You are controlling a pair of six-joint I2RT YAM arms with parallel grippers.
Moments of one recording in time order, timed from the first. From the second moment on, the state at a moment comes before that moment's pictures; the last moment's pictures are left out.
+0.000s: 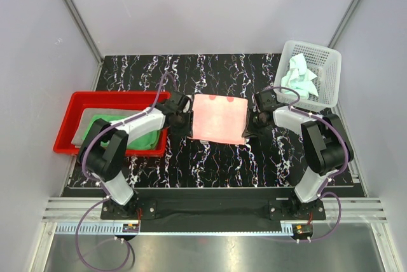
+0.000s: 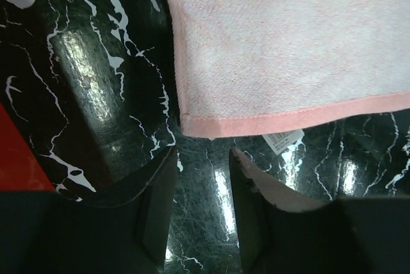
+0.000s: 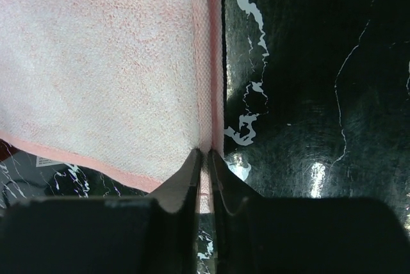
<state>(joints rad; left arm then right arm) -0.54 1.67 1.05 -0.48 0.09 -0.44 0.33 1.73 0.97 -0.37 -0.23 0.57</state>
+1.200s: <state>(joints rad) -0.48 1.77 1.09 -0.47 0.15 -0.46 0.33 1.72 1.00 -0.43 -0.22 0.56</state>
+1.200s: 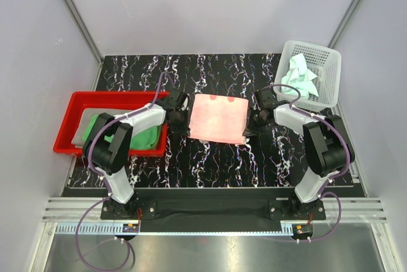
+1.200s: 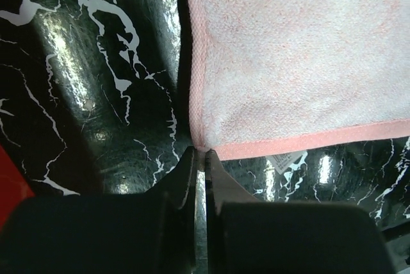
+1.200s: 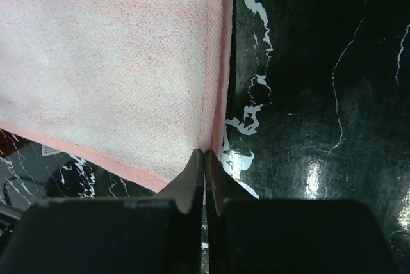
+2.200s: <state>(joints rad) -0.52 1.70 1.13 -0.51 0.17 -0.48 0.33 1.69 1.10 -0.57 -0.17 0.51</state>
